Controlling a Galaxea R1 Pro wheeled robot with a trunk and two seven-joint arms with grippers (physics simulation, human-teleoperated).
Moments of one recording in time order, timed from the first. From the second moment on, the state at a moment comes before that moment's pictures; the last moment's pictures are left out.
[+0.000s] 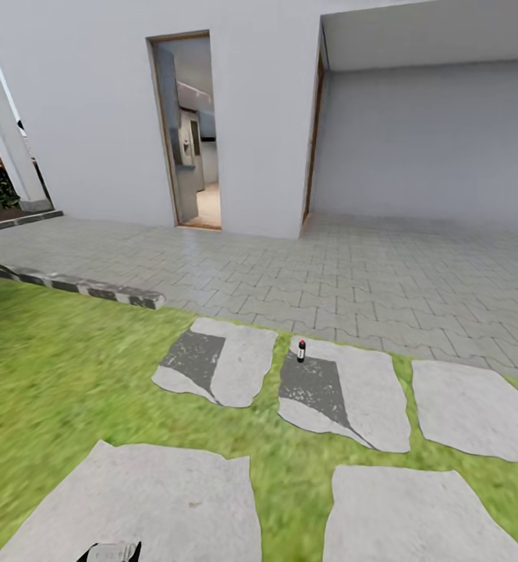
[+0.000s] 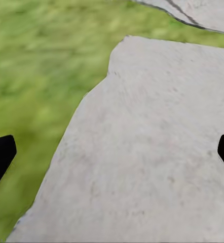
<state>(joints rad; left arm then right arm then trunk) -0.25 0.13 0.11 -0.27 0.00 -0.51 -0.12 -0.07 -0.01 -0.04 -0.49 0.12 -0.41 -0.03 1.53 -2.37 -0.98</state>
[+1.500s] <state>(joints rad) -0.25 0.13 0.11 -0.27 0.00 -0.51 -0.12 -0.07 -0.01 -0.05 -0.49 0.12 -0.41 -0.03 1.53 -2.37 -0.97</state>
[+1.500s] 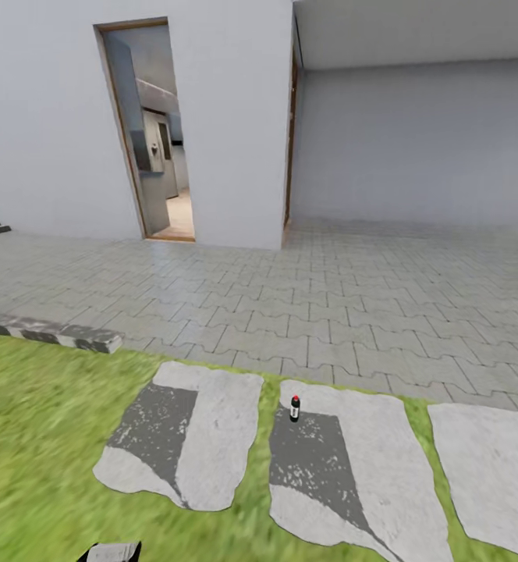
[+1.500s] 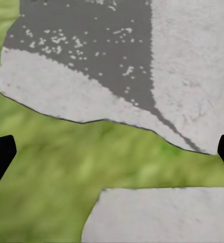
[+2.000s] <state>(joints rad) -0.25 0.13 0.11 -0.27 0.00 -0.51 -0.12 -0.07 -0.01 -0.05 -0.49 0.12 -0.41 -0.03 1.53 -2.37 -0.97</state>
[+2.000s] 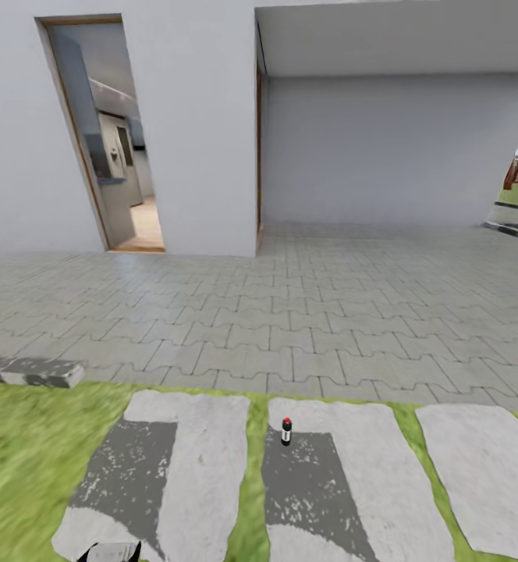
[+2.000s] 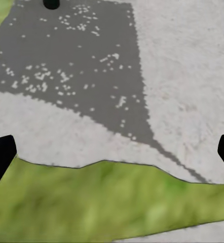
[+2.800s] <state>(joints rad) -0.25 0.13 0.11 -0.27 0.00 -0.51 -0.12 -0.07 -0.01 -0.05 -0.49 0.12 -0.41 -0.03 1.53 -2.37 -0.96</state>
